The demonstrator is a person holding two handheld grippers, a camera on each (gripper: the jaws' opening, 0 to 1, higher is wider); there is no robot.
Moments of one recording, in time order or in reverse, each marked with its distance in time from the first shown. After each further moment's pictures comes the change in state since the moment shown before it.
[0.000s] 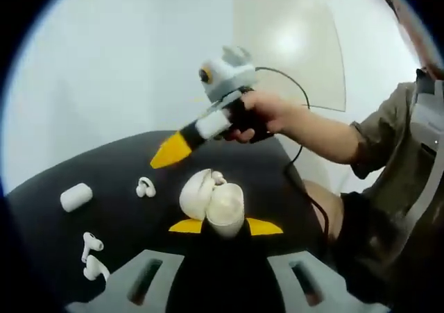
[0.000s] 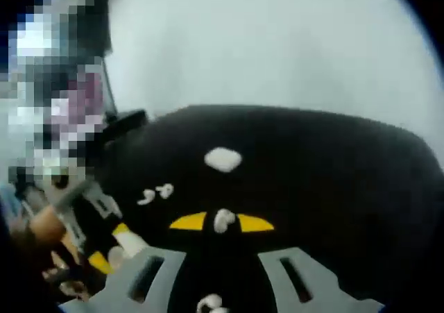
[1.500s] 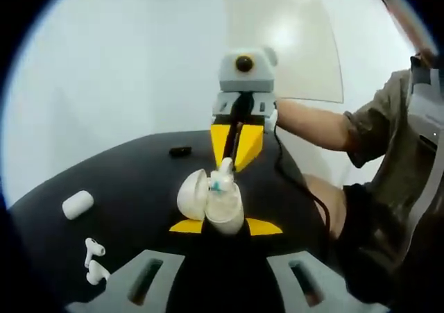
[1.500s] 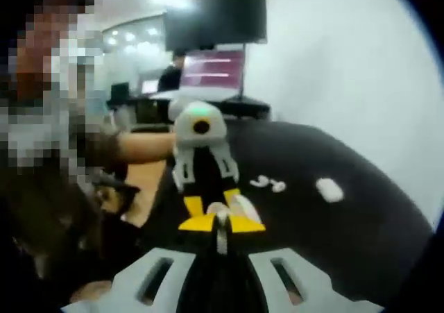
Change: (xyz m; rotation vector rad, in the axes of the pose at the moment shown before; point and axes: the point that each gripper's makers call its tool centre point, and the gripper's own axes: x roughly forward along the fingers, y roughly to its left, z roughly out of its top) left arm -0.003 -0.002 -0.003 0.048 0.001 -0.002; right arm -0.070 0.096 -0.031 -0.533 -0.045 0.720
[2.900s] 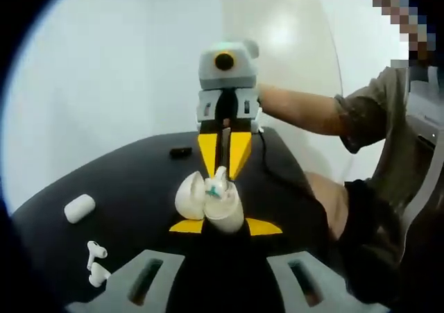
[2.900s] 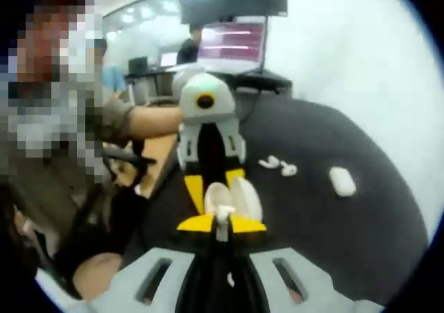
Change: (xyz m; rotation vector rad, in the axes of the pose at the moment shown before) left arm 0.002 -0.001 0.001 0.030 0.004 0.009; right arm -0.005 -0.005 -0.017 -0.055 0.168 0.087
